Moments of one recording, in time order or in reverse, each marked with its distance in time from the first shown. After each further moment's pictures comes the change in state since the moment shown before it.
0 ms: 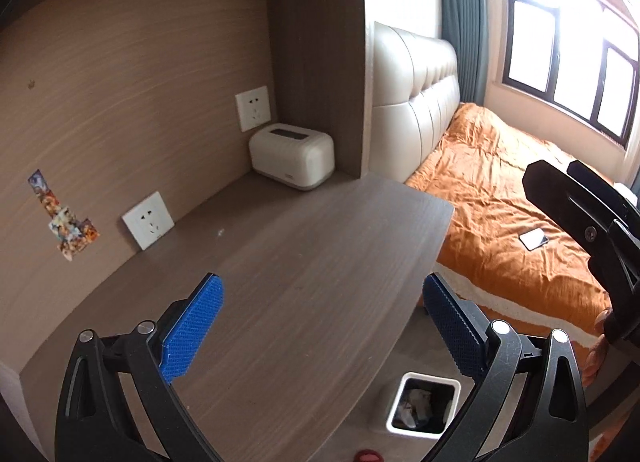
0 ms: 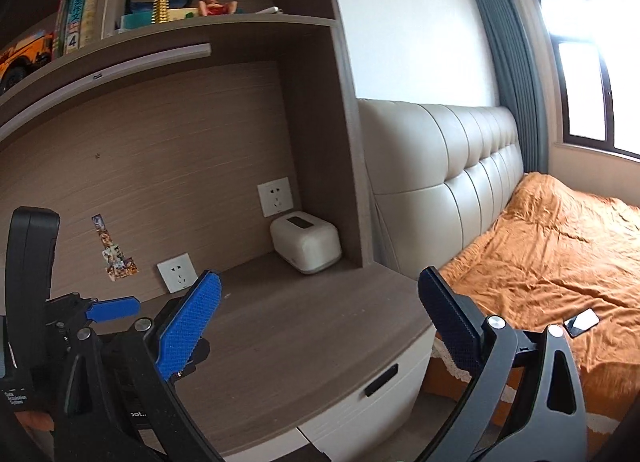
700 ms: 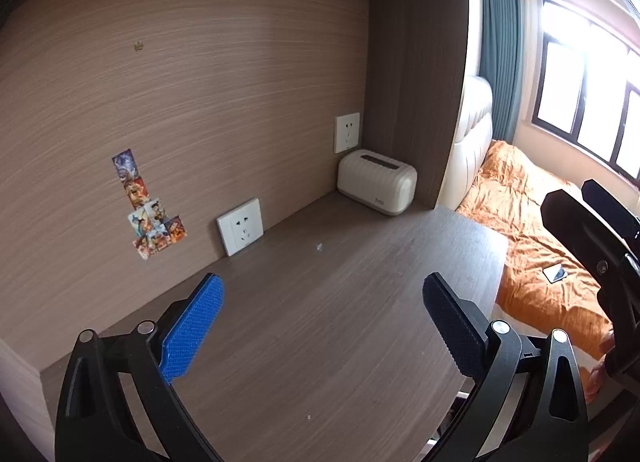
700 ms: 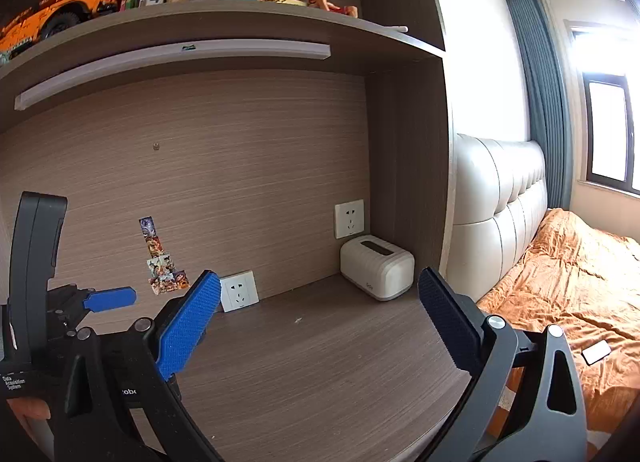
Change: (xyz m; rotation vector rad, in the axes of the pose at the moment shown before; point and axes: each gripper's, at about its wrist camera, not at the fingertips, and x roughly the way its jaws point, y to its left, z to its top) left arm -0.039 0.155 -0.008 -0.099 -0.078 0.047; right arm 0.019 0.145 0.012 -0.088 -0.038 0.027
